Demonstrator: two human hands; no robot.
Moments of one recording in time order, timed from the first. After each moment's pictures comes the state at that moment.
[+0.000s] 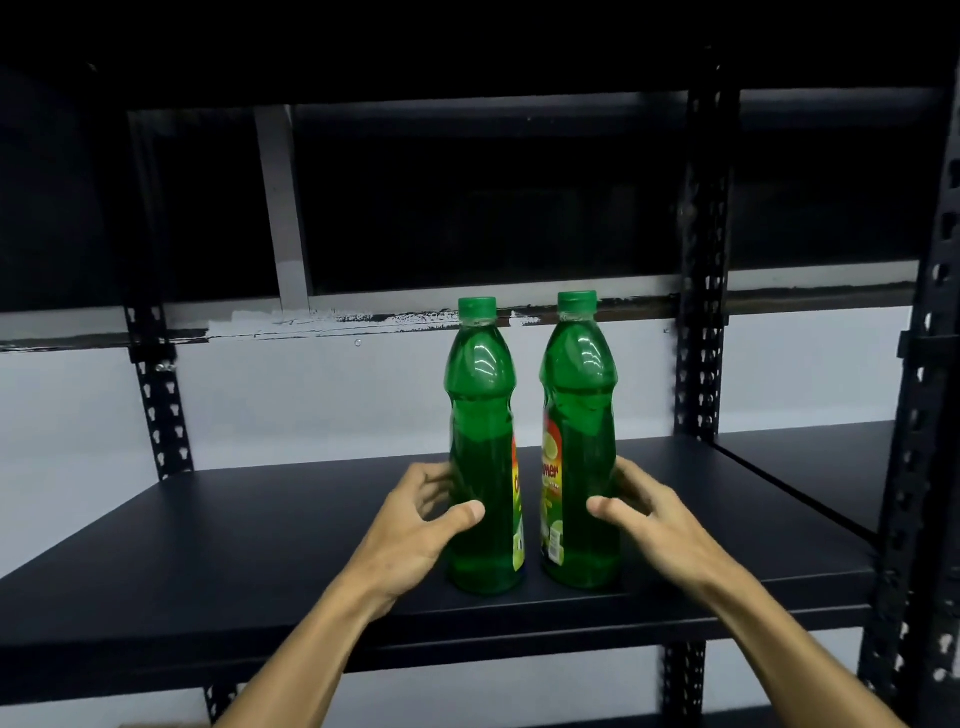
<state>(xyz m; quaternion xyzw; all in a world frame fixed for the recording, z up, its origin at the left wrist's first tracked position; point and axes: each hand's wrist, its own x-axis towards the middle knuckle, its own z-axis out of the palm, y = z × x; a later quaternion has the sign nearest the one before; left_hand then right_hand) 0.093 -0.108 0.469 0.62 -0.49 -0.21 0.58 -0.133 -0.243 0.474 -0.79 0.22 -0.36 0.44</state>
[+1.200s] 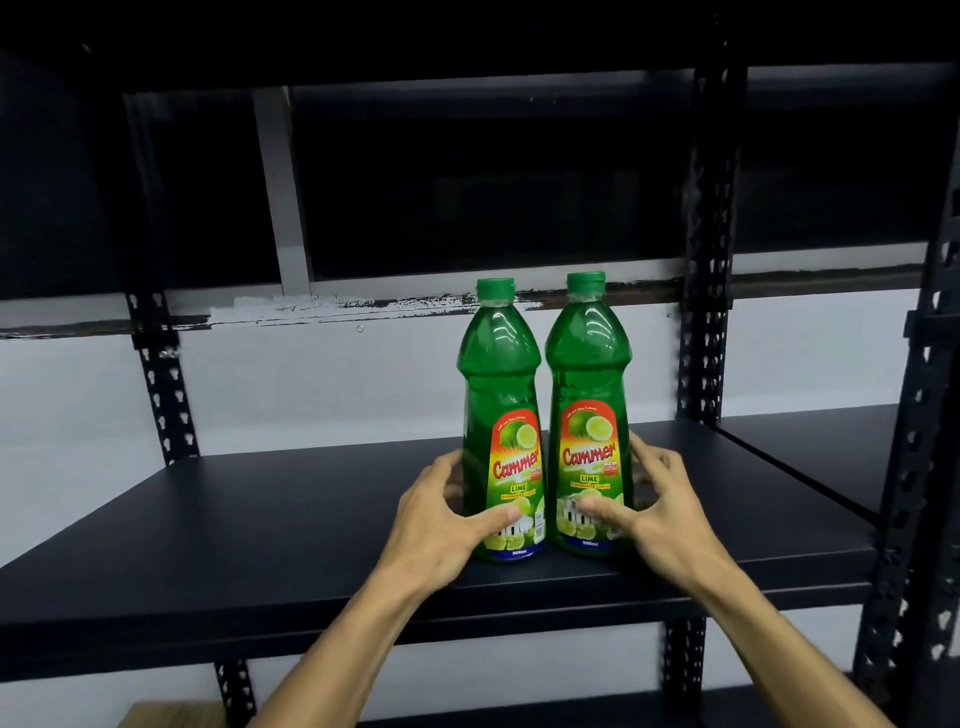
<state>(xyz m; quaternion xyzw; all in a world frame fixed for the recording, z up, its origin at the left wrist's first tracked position) 0.068 -0.115 0.465 0.70 -0.49 -0.07 0.51 -0.126 -0.240 0.459 -0.75 0.28 -0.45 0.39</state>
